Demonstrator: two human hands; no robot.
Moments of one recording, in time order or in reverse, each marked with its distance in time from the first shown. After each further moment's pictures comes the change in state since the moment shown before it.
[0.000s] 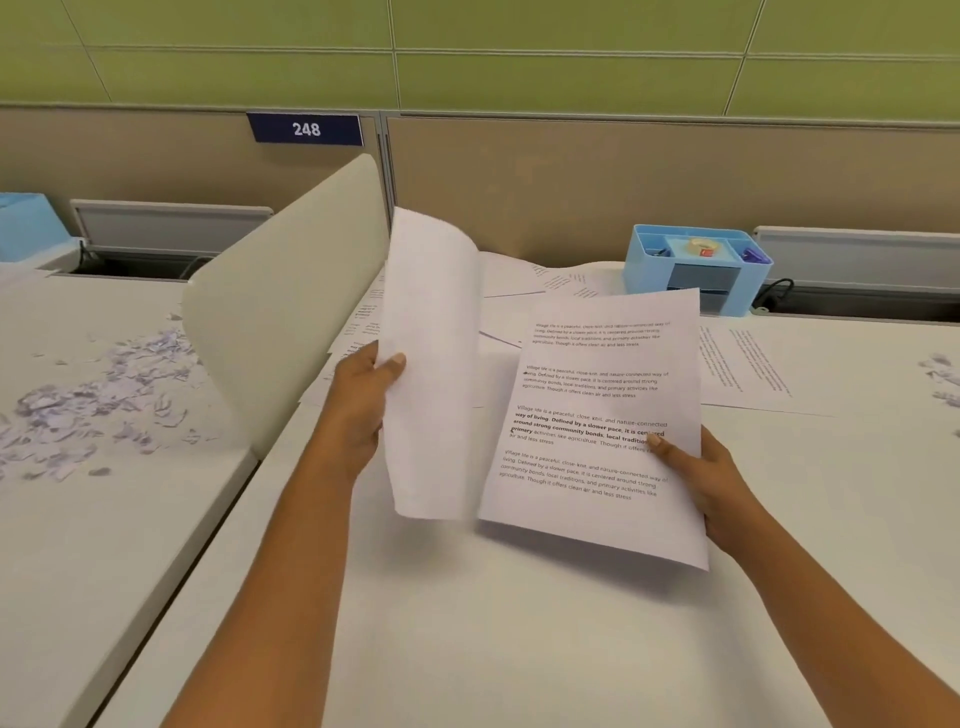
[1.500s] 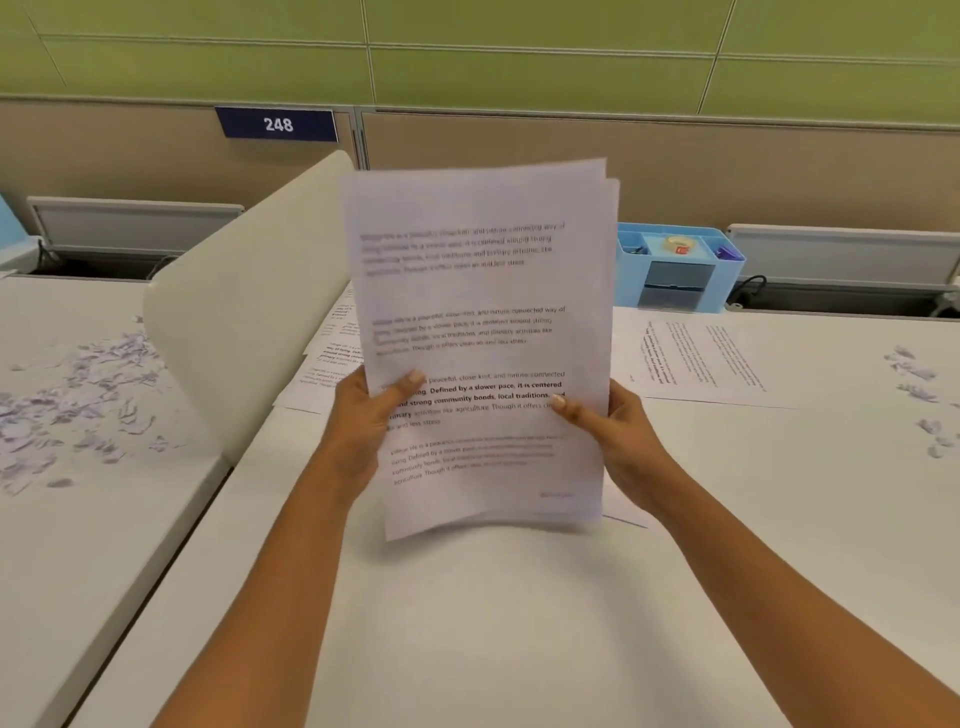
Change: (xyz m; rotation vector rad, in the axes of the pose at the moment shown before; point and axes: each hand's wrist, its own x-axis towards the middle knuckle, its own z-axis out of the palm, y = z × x) left_hand -0.008 -0.020 0.012 -0.142 -0.161 0.067; right_hand -0.005 -0.035 0.071 -0.043 -0.192 -0.128
